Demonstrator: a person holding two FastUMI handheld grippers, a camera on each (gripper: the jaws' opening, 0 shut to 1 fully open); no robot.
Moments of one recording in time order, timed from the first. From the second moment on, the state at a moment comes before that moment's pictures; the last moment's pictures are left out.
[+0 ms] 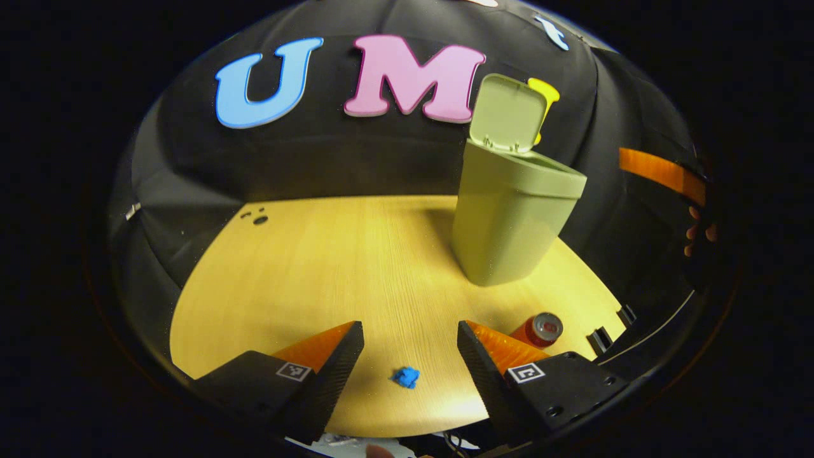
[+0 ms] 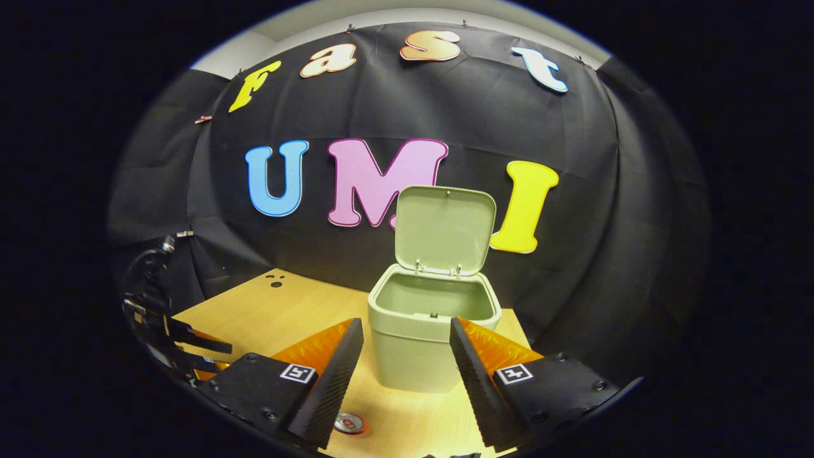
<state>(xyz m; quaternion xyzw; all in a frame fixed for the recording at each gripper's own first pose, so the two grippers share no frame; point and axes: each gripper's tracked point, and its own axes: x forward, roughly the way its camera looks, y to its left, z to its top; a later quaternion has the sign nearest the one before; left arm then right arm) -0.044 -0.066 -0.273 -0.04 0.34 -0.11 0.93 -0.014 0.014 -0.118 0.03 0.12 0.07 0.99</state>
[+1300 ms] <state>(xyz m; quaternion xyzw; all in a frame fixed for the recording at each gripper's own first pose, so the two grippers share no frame) -0.061 -0.077 -0.427 0.02 0.50 -0.14 0.85 -0.062 -0.018 -0.140 0.02 0.17 0.02 0.99</state>
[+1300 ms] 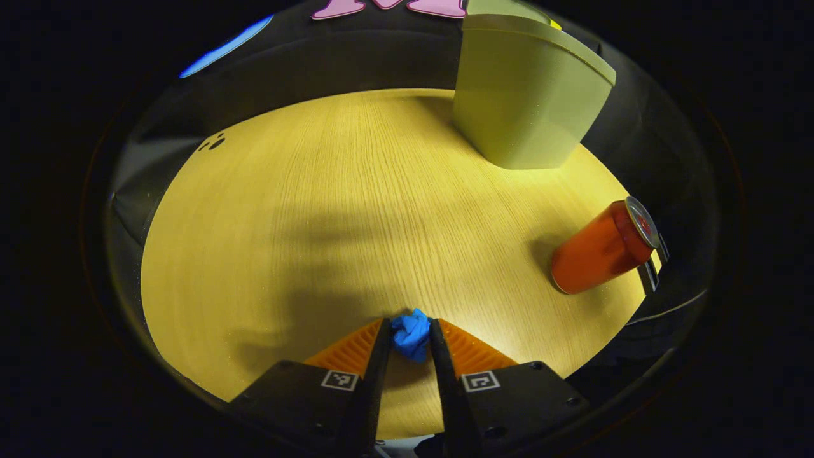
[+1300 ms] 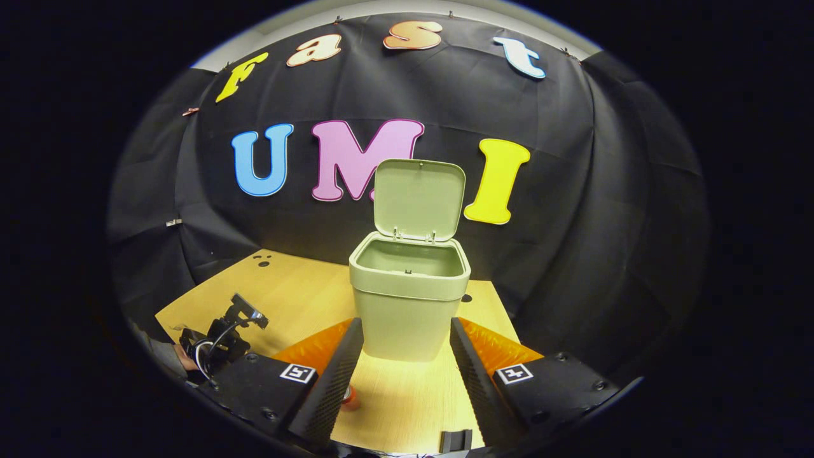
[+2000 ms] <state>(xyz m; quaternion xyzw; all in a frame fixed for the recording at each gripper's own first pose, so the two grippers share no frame) -0.018 -0.075 -0.303 -0.08 0.38 -0.16 0.91 -0.062 -0.010 -0.149 0.02 0.18 0.04 0.98</state>
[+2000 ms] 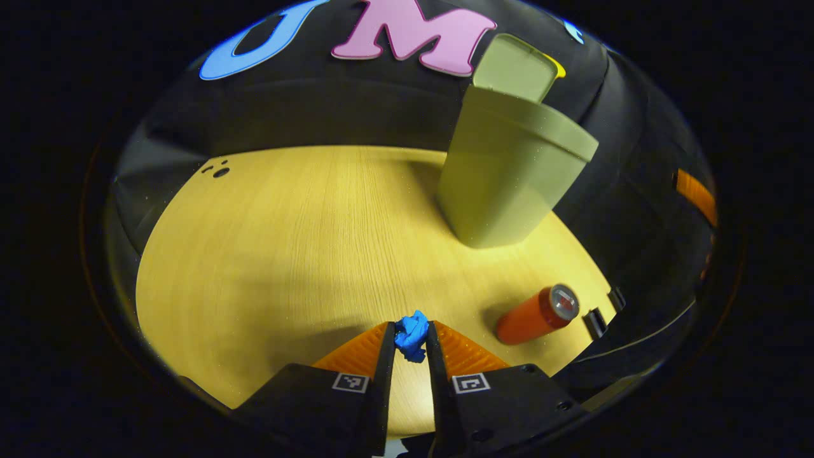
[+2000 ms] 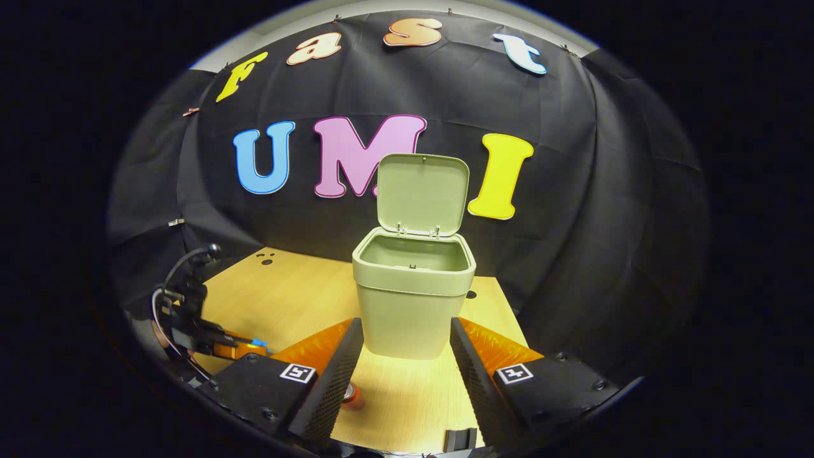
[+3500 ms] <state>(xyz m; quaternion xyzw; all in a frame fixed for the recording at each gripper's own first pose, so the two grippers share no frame) 0.146 -0.227 -0.027 -0.02 0.09 -0.30 0.95 -0.101 0.027 -0.183 0.04 0.23 0.08 0.97</state>
